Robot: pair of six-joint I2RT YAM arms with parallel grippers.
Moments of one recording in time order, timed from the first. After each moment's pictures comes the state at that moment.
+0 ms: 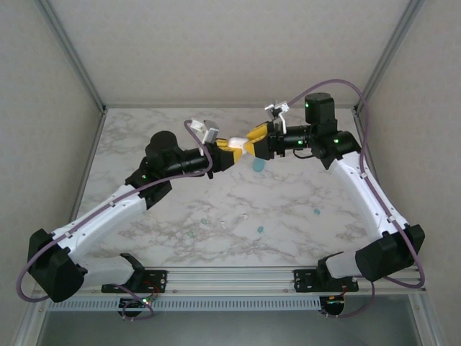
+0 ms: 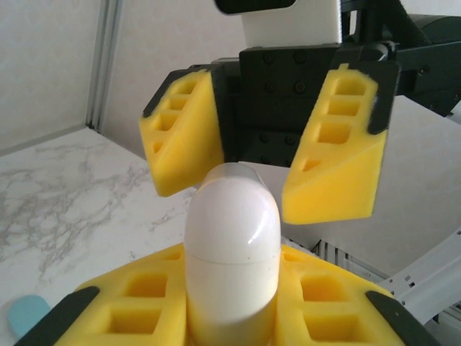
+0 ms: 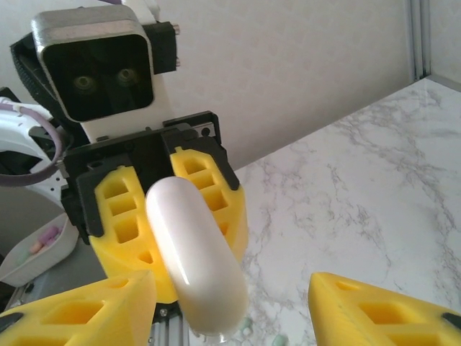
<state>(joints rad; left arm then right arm) -0.69 1.23 1.02 0.20 0.57 -0.34 0.37 1.39 1.45 -0.57 -1.12 -0.05</state>
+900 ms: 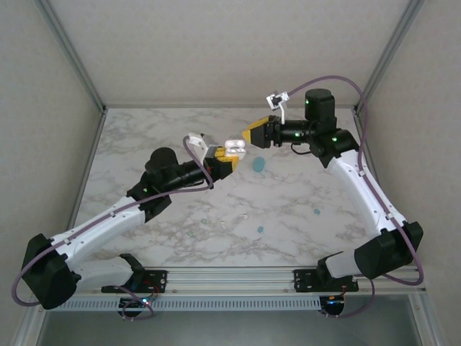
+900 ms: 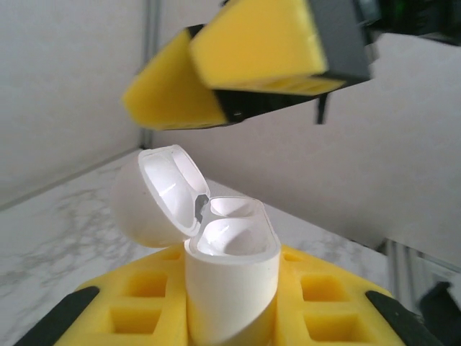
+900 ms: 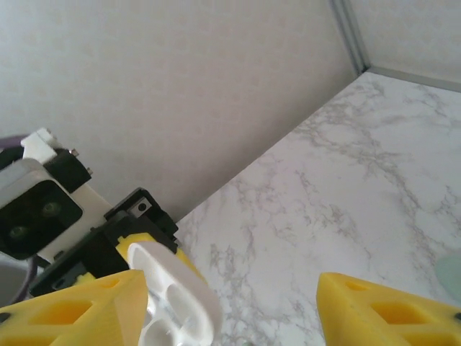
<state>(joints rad) -0.74 1.15 0.85 0.32 0.37 -0.16 0.38 1.39 1.46 -0.46 -0.96 0.24</state>
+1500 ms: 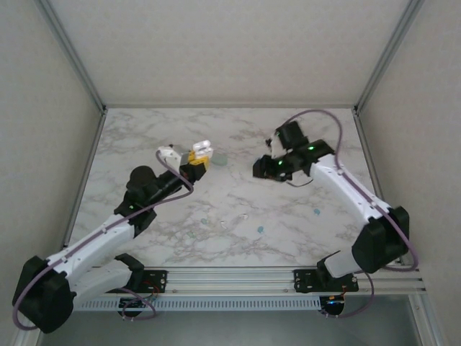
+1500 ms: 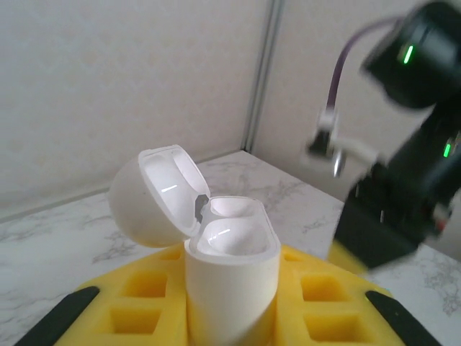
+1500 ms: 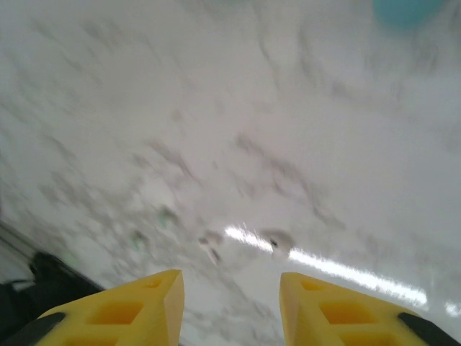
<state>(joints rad) -0.54 0.96 0.53 0.50 0.28 -0.17 0.53 1.48 1.26 -0.91 -0.38 0.48</state>
